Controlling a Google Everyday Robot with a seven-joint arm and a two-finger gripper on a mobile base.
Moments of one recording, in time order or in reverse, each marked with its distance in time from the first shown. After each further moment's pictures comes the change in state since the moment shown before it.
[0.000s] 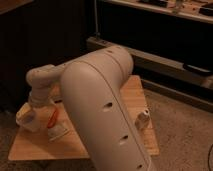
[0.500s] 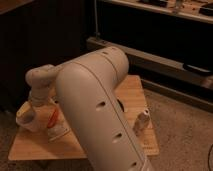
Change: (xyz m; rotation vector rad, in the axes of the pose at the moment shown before) arm -0.012 -0.007 0.010 0.017 -0.005 0.017
